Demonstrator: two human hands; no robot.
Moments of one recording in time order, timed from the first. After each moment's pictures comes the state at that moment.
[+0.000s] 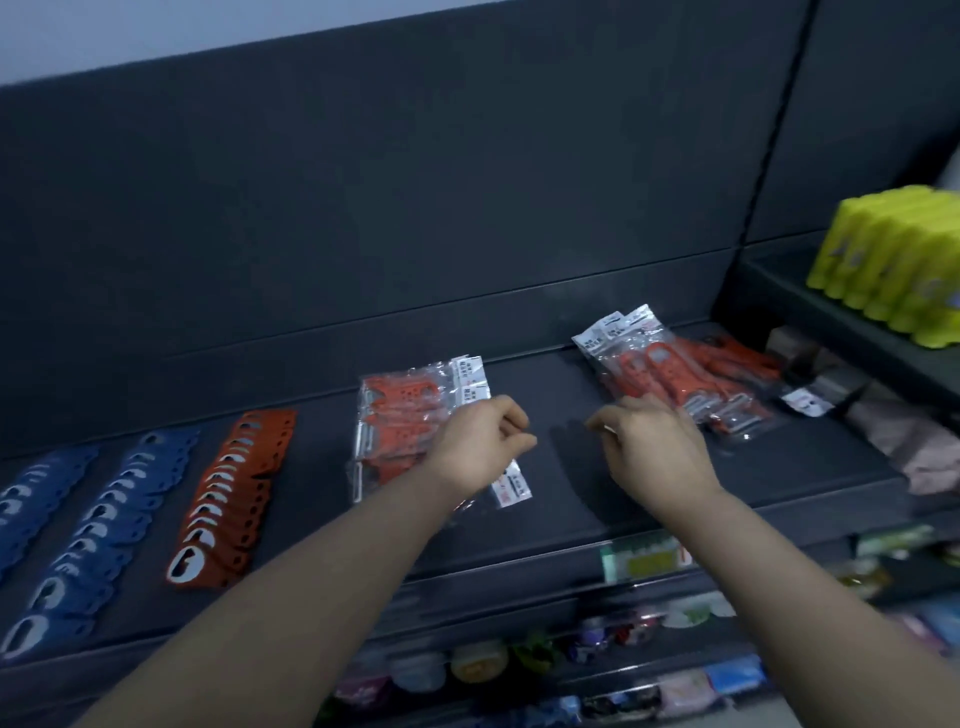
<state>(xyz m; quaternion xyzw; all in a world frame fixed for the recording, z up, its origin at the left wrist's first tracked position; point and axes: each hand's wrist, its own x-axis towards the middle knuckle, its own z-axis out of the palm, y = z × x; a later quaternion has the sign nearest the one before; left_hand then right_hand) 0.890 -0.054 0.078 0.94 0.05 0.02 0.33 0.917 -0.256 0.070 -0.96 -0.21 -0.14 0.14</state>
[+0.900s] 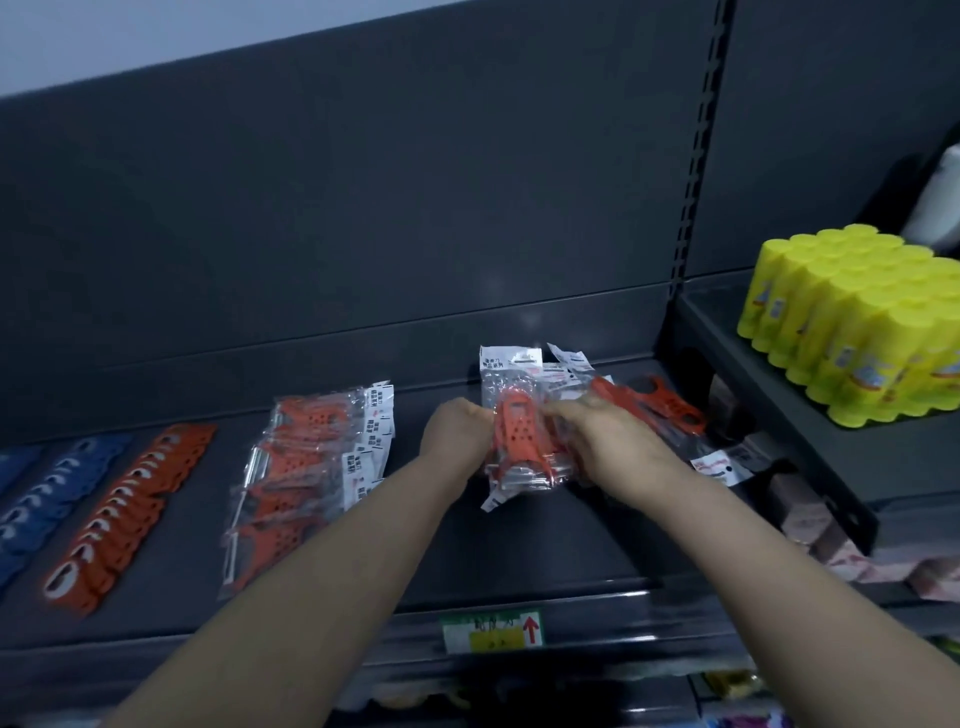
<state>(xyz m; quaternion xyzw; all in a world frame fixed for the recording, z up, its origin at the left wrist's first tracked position) 0.985 -0.178 0.085 0.81 0.31 0.06 0.49 1.032 -0.352 0.081 -0.91 -0.34 0.03 0.23</state>
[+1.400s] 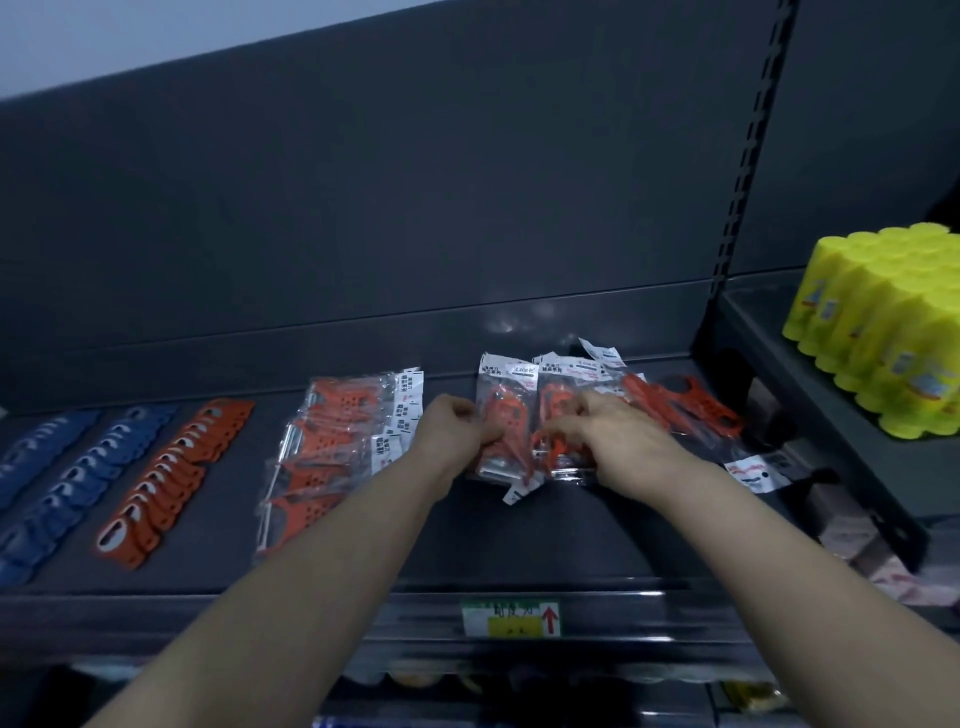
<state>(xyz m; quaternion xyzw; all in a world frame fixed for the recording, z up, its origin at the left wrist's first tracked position) 0.961 -0.148 0.078 0.75 0.34 0.07 0.56 1.028 -0.337 0.090 -0.90 -0.43 0.05 0.11</state>
